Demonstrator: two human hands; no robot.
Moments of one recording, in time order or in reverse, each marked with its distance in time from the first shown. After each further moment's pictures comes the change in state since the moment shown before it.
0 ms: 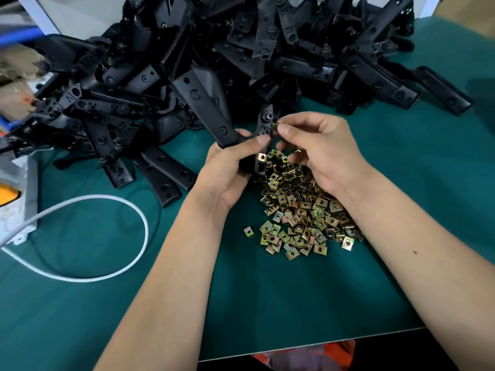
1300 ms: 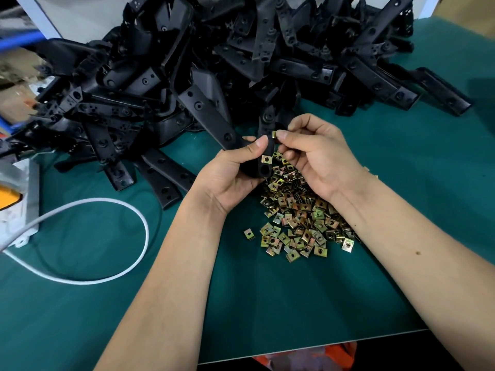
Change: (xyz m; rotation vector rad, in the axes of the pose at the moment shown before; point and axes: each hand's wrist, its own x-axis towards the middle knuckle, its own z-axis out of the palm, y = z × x) left_hand -0.003 0.004 -0.001 -0.068 -0.171 -0.153; right_hand -0.010 -0.006 0.007 0.270 -0.079 0.086
